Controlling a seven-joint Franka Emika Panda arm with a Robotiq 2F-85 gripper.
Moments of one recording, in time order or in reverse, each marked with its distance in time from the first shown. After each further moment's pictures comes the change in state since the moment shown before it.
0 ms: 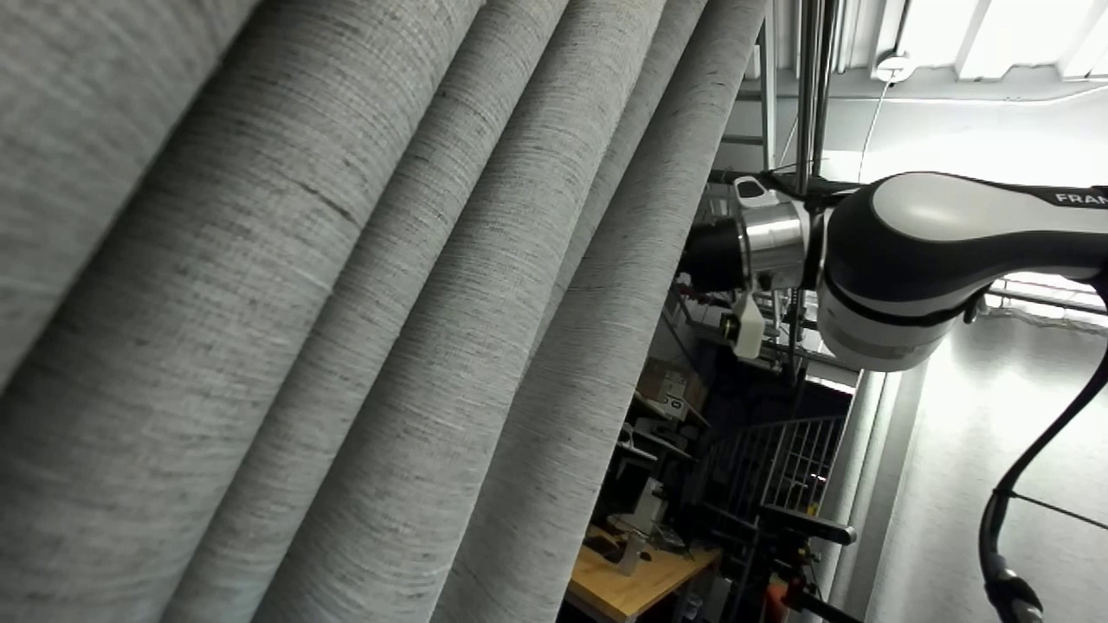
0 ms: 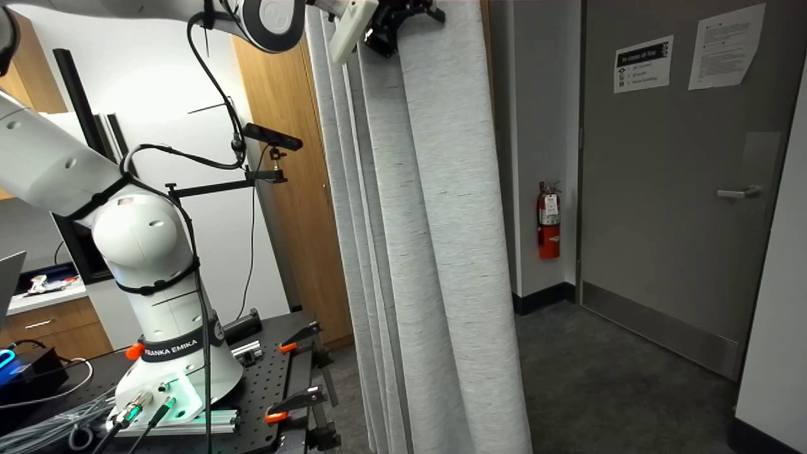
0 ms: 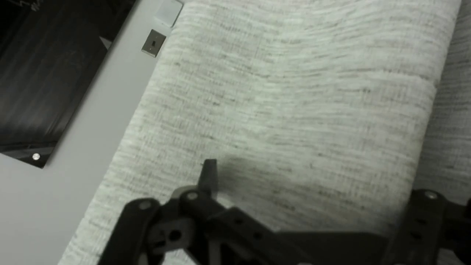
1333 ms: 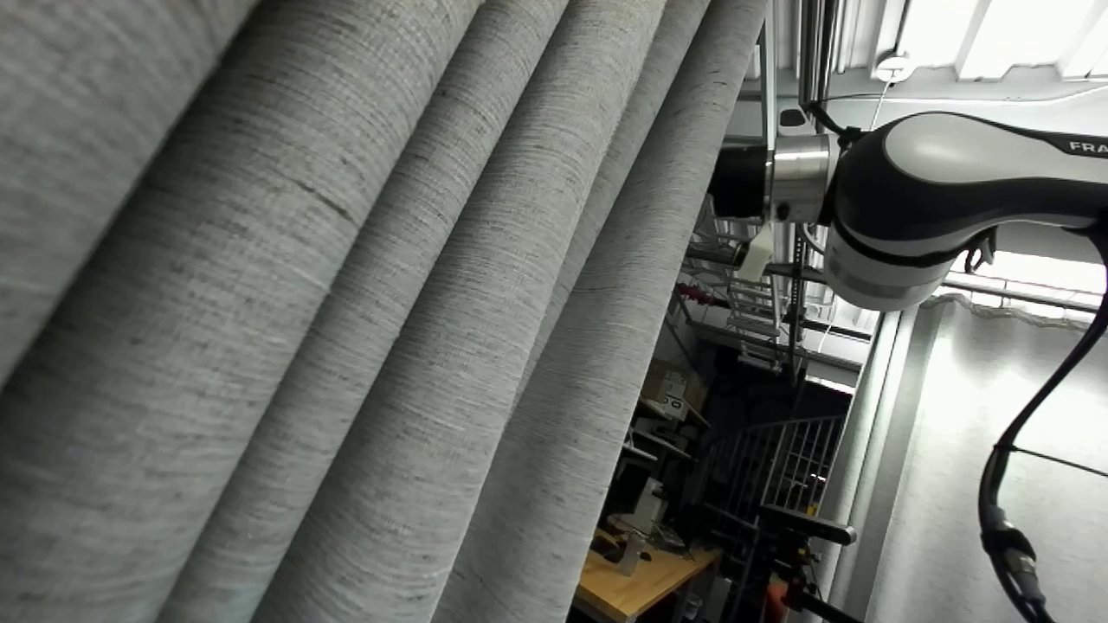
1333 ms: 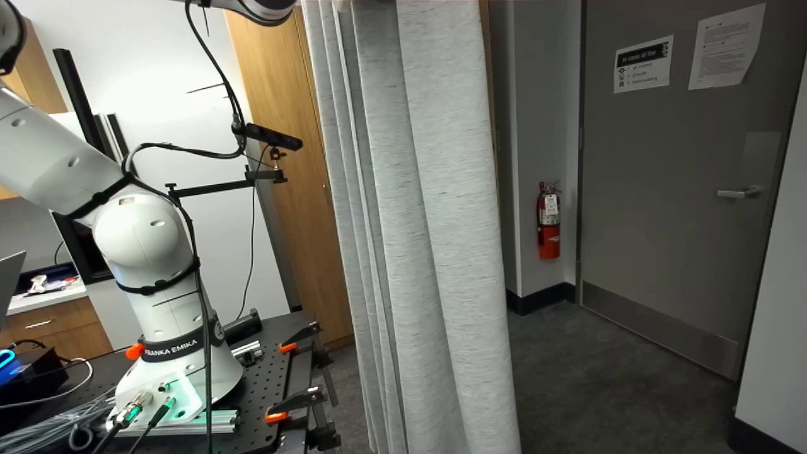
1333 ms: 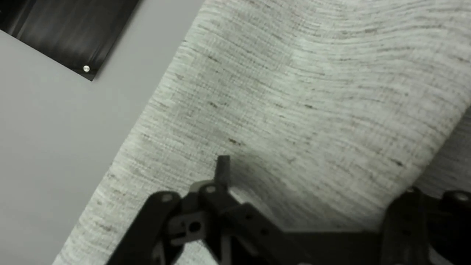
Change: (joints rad) arm 0.012 0.028 0.012 0.159 -0.081 0.093 0.009
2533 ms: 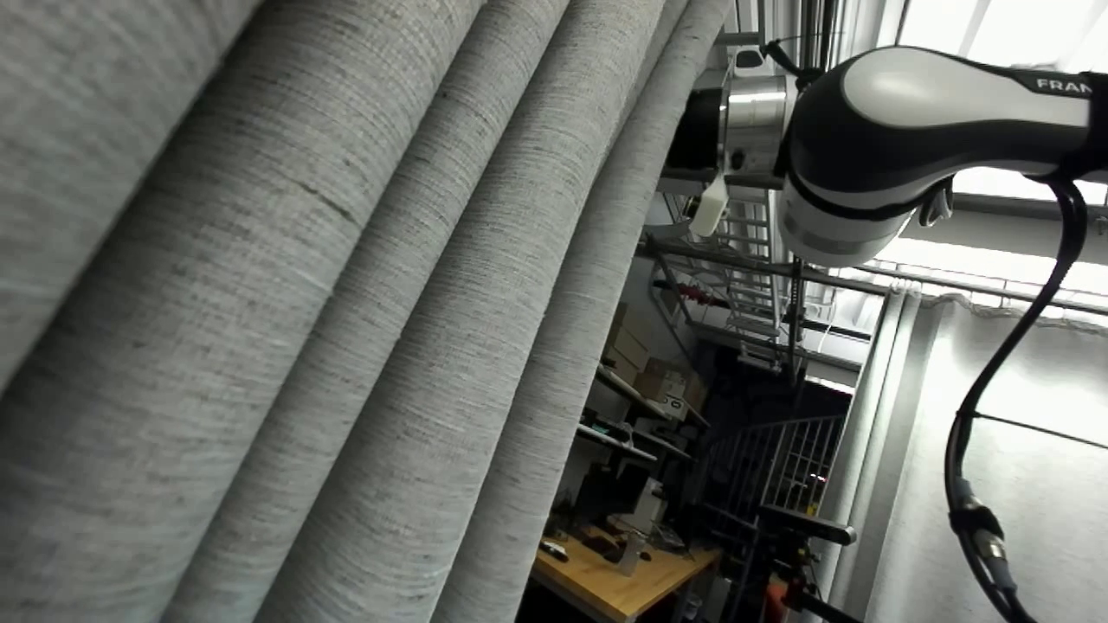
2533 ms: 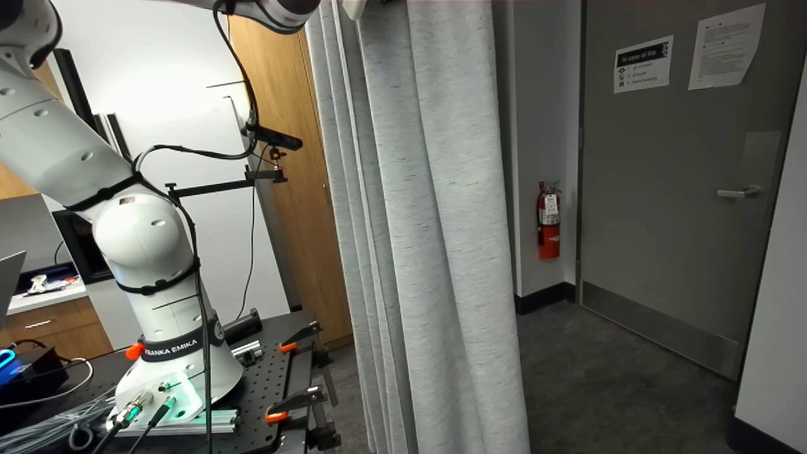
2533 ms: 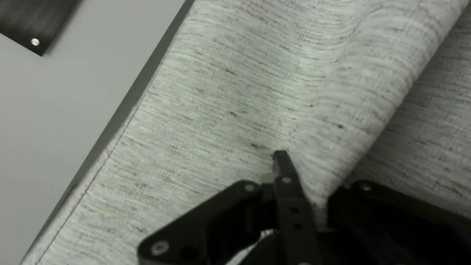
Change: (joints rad) arm 0.008 0.147 0.110 0.119 0.003 0.002 0.053
